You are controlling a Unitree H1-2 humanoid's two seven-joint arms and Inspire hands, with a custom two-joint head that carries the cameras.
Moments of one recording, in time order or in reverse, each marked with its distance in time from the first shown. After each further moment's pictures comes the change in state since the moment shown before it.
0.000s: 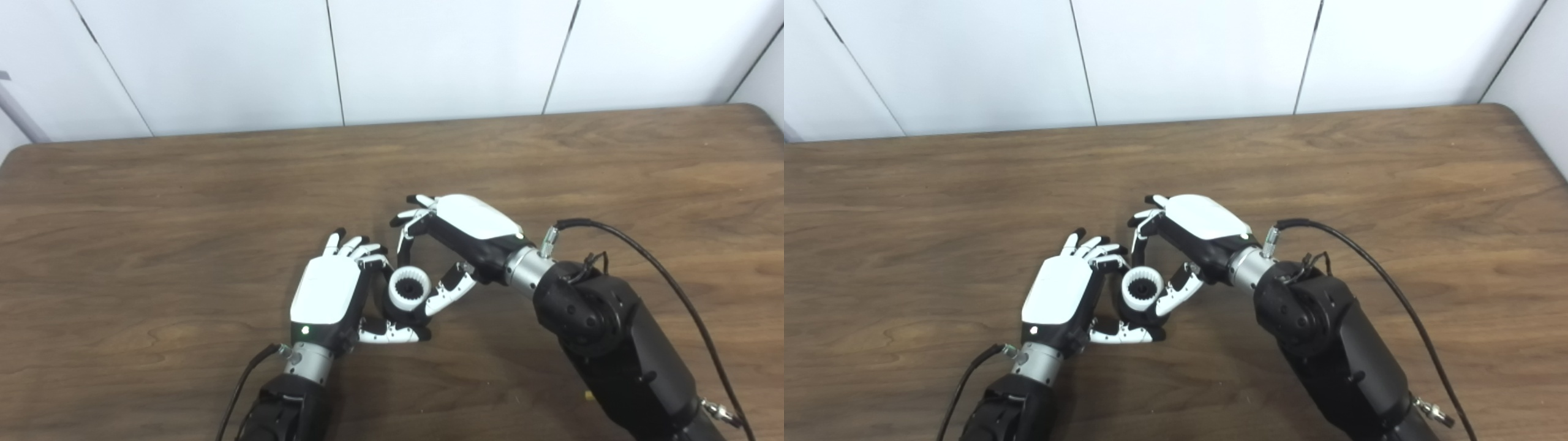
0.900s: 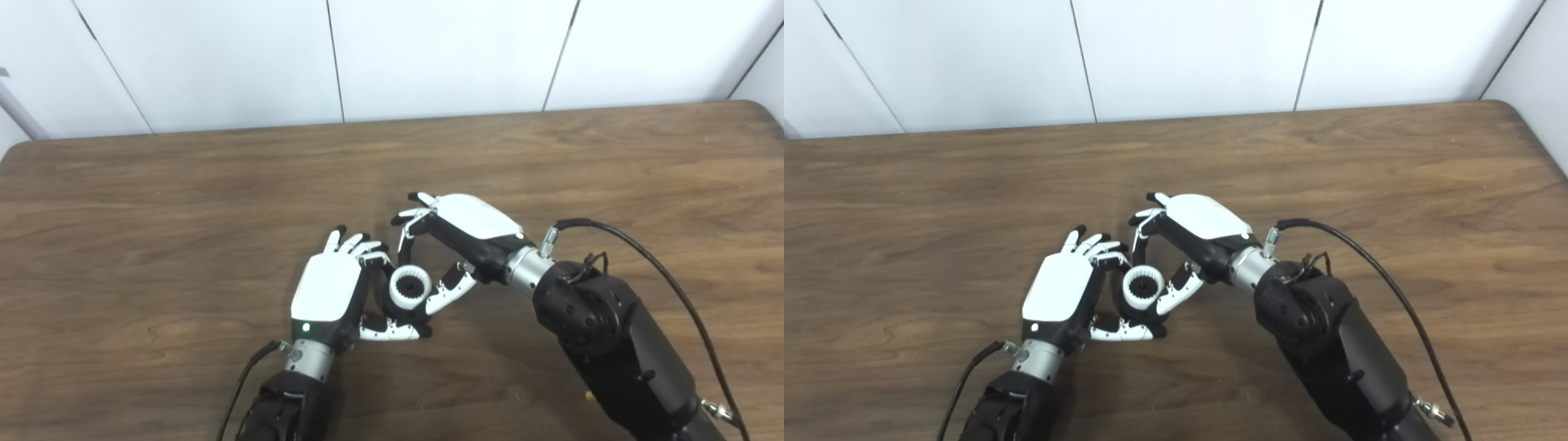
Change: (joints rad) left arm 0.000 0.000 -0.001 0.000 0.000 0.000 -0.001; right arm 0.004 -0.001 0.000 0.009 0.002 -0.006 -0.008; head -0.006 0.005
